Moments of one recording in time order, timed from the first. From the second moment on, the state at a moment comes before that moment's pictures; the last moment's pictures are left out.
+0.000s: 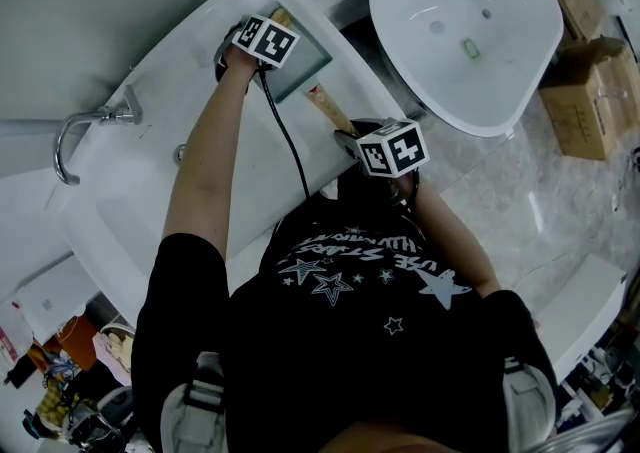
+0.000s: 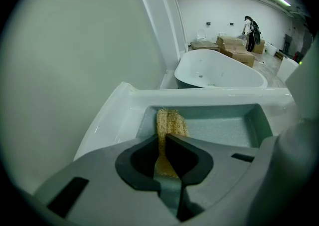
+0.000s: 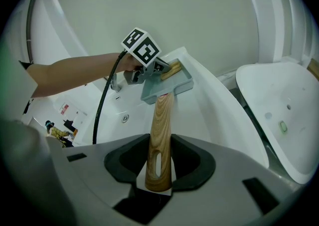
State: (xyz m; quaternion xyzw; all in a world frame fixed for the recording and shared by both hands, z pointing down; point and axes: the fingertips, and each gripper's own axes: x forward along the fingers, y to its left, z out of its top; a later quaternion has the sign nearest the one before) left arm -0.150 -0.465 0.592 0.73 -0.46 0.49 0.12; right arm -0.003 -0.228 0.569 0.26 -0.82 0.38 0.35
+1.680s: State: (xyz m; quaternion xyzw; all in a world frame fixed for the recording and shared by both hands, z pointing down) left arm -0.164 -0.346 0.505 0.78 -0.51 0.31 0.15; right arm 0.016 -0.216 0.533 0.36 -0.82 0.32 0.31
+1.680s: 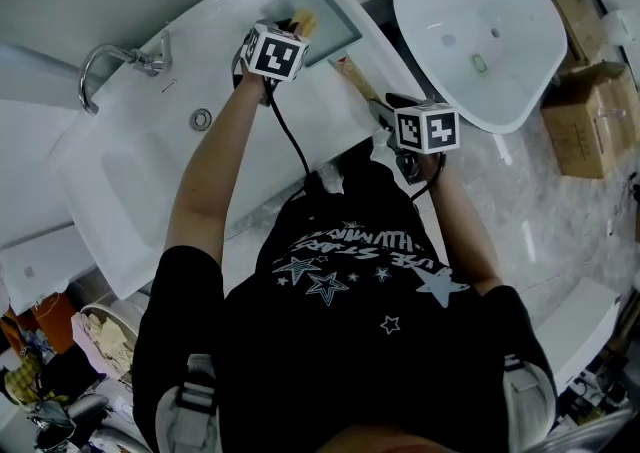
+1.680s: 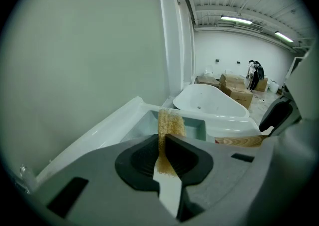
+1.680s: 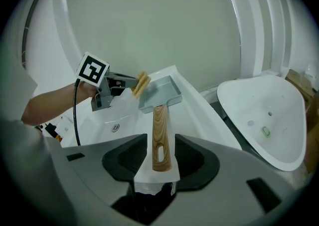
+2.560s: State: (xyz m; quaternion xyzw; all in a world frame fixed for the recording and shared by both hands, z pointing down) left arm -0.151 -0.229 0.482 0.76 -0.57 0.23 0.20; right arm 0.041 -0.208 0.482 0.36 -0.86 0.28 0.23
